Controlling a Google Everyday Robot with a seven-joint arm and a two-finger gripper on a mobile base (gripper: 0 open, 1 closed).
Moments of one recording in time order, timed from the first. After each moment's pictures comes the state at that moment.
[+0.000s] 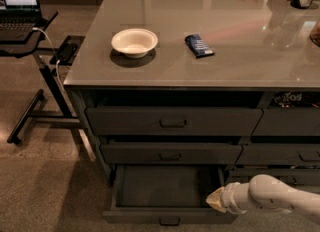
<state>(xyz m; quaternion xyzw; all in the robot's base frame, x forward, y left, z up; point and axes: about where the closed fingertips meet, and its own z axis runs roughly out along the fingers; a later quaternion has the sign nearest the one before) 0.437 -0.213 0.382 -0.45 0.84 0.17 0.24</state>
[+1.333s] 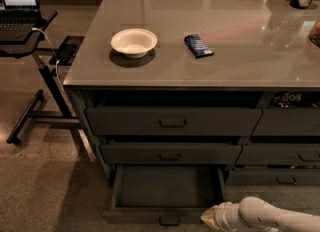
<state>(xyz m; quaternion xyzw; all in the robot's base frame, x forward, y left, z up) 0.412 -0.203 0.263 -0.44 0.85 0.18 0.23</state>
